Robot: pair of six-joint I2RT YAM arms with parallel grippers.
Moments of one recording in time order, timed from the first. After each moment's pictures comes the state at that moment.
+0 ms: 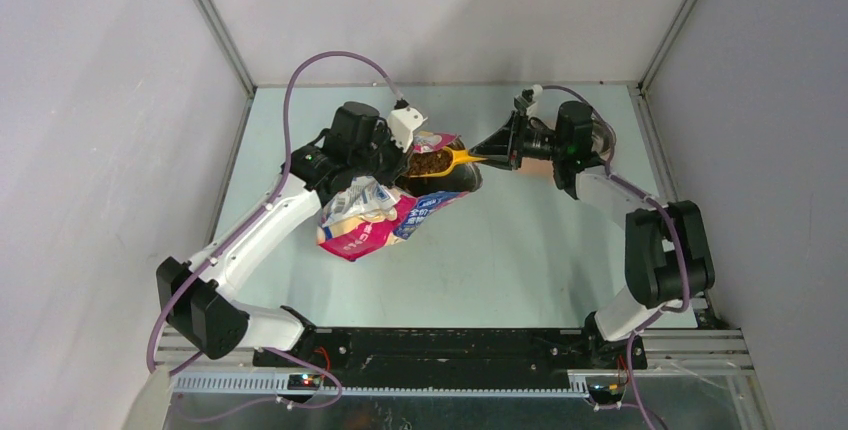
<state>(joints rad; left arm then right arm) -0.58 1.34 1.29 -0.58 0.20 0.21 0.22 1.60 0.99 0.42 -1.09 1.15</state>
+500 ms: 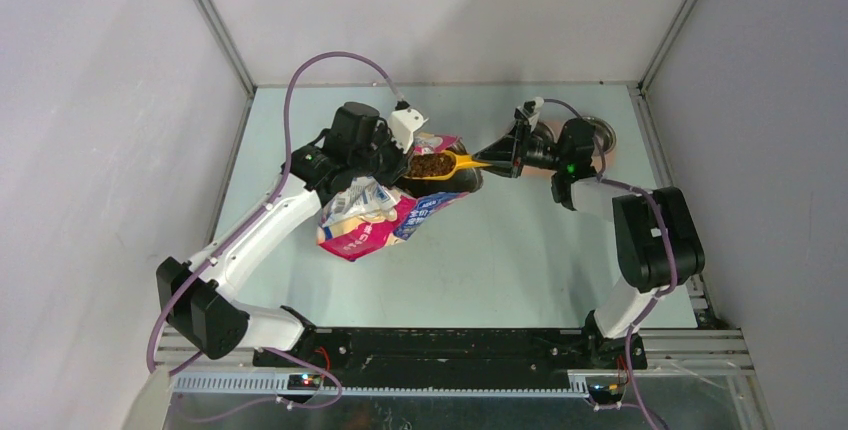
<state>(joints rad) -0.58 1.34 1.29 -0.59 0.21 0.22 0.20 1.69 0.85 0.87 -1.14 1.43</state>
